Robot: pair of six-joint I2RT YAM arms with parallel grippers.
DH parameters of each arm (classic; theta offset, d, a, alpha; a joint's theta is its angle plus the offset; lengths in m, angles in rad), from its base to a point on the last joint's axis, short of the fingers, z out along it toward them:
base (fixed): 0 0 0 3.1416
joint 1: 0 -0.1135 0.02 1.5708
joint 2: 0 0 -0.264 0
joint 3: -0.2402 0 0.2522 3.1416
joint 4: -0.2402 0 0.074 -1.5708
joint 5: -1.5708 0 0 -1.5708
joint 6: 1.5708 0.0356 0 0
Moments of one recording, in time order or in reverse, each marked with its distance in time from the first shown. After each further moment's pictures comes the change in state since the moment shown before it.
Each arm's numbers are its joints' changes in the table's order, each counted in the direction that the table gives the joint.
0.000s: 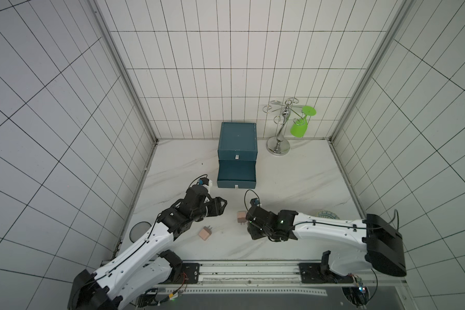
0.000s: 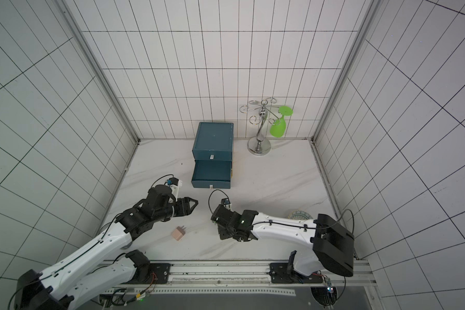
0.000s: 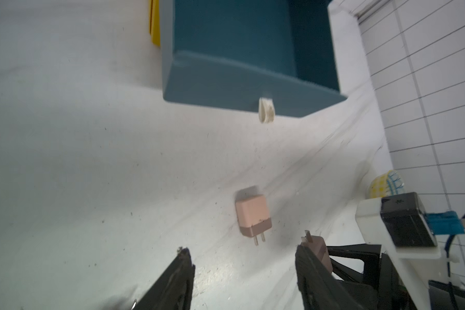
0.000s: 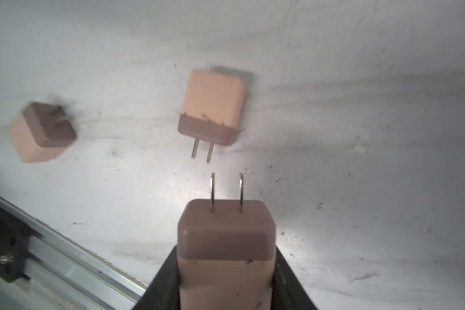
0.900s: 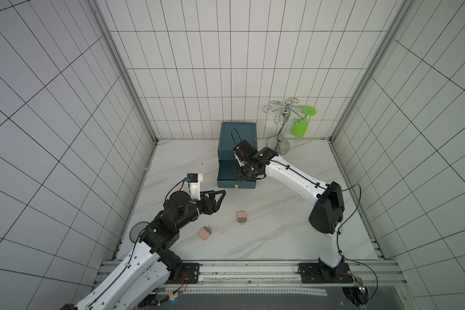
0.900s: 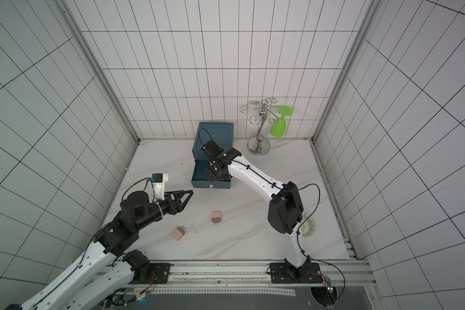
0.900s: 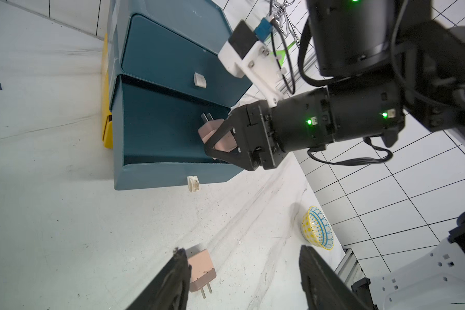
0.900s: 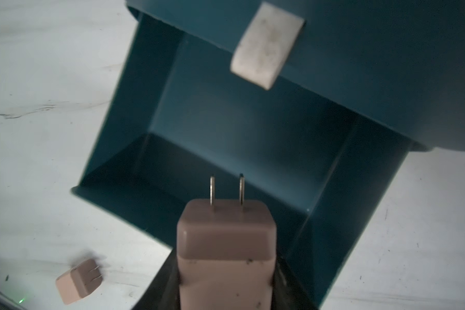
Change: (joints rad) left arm 0.027 -0.222 0.042 0.153 -0.005 0.021; right arm 0.339 0.666 -1.073 -0.463 0.042 -0.428
